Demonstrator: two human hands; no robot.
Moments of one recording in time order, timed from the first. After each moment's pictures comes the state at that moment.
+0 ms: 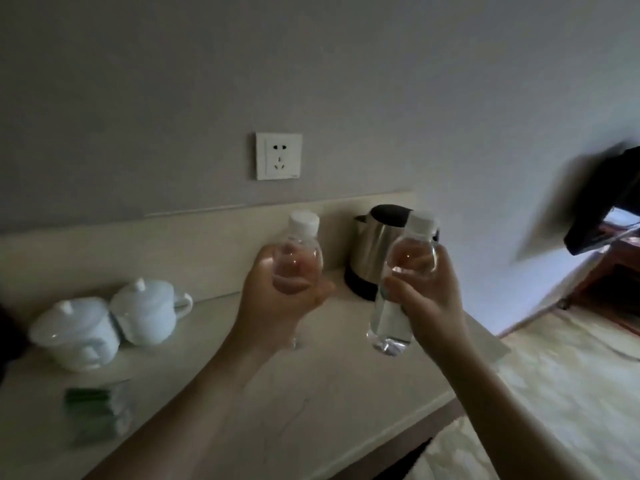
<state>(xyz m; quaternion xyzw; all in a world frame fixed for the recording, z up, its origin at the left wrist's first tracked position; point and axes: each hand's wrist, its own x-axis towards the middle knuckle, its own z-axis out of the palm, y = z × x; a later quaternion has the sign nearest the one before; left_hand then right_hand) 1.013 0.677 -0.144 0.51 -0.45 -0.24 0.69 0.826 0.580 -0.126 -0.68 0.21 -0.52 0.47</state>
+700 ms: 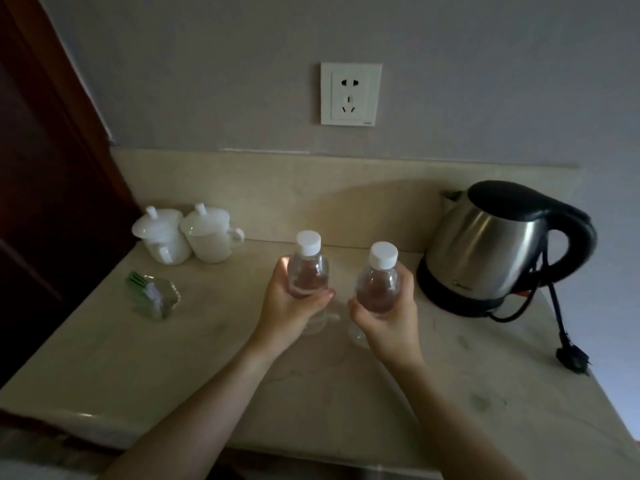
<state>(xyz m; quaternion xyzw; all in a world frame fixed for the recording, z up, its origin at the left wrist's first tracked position) 0.988 0.622 -0.260 0.70 -0.22 -0.05 0.68 0.883 0.485 -0.264 -0.74 0.15 -0.33 0.57</state>
